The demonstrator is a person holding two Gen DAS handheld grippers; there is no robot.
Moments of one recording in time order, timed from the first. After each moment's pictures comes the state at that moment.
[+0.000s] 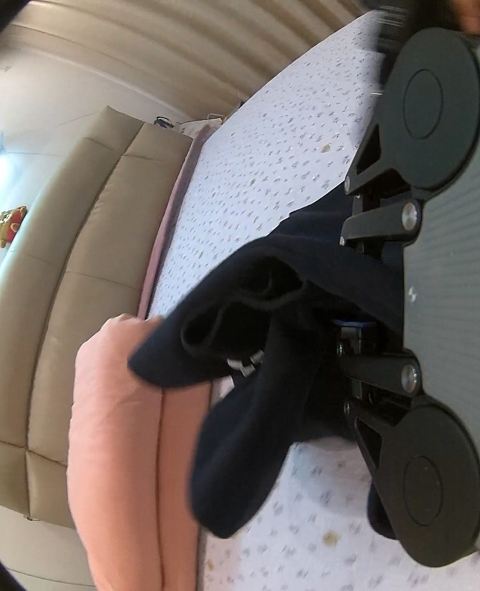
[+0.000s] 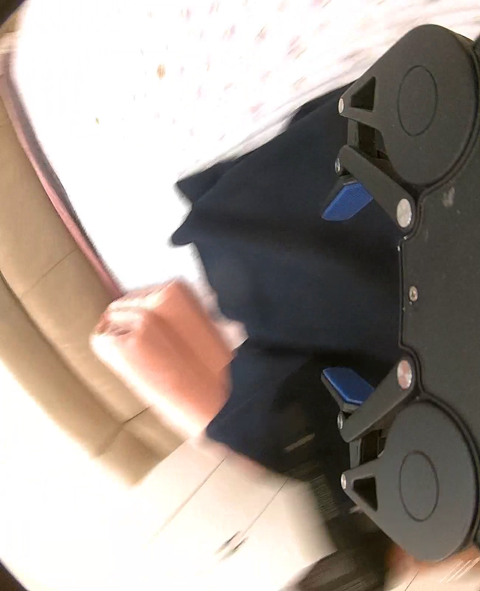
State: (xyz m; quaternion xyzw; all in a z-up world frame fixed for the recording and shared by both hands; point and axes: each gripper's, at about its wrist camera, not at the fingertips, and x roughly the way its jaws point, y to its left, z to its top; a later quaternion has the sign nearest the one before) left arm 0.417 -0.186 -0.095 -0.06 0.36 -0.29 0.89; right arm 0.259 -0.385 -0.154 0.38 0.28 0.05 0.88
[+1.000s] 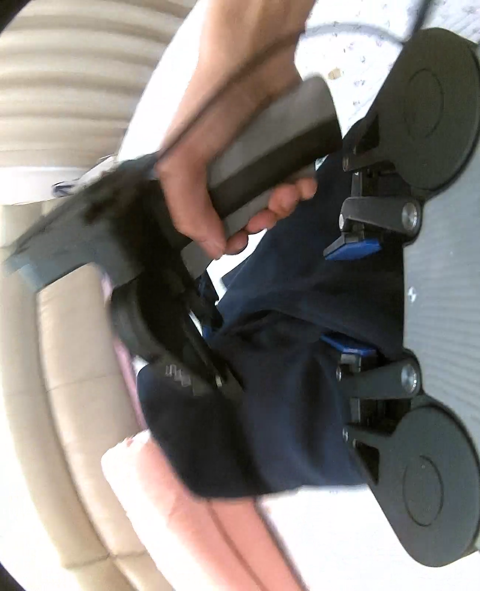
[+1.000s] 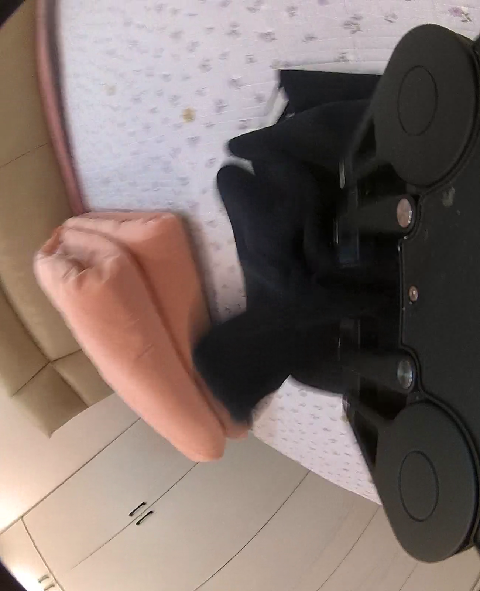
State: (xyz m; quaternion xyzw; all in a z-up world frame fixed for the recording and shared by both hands) left arm 0.328 -0.302 -0.103 0.17 0.31 -0.32 0.88; right arm 0.375 -0.381 -0.146 0.25 0.35 0.12 0.90
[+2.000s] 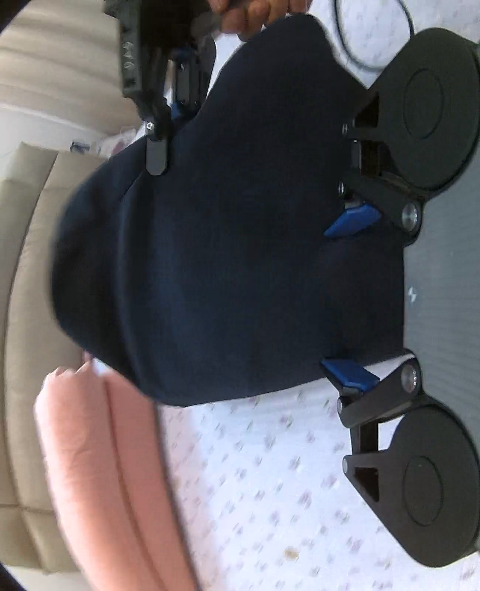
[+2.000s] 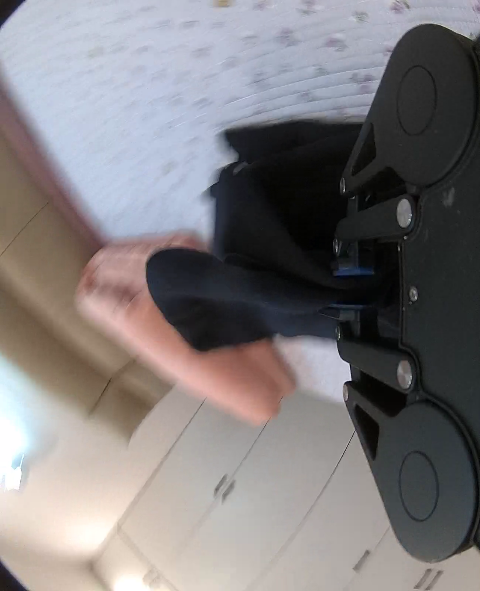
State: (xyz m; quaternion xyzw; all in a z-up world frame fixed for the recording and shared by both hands) left arm 0.380 -0.219 -0.140 0.06 0.41 -0.33 0.85; right arm 0.244 -0.449 -0.137 0.37 0.30 0.13 0.87
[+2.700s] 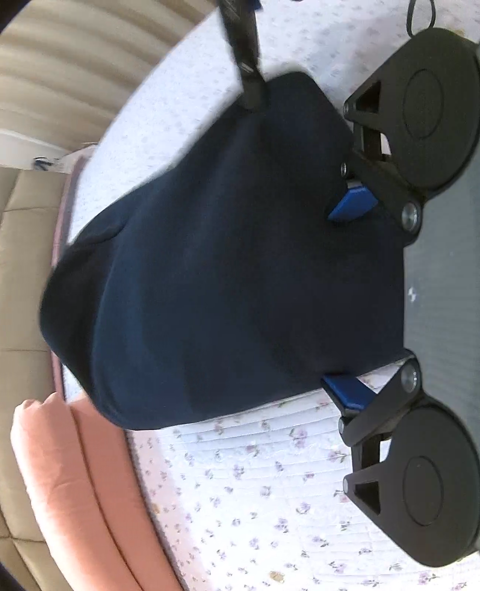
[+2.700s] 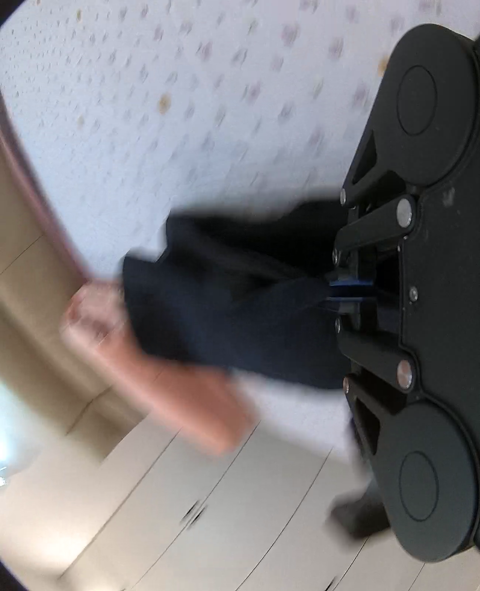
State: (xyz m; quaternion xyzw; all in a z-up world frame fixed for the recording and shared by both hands) left arm 0.364 -0.239 -0.162 0.11 0.44 -0.34 0.83; right arm 0.114 -0.458 -0.182 0.30 0.42 0.06 0.85
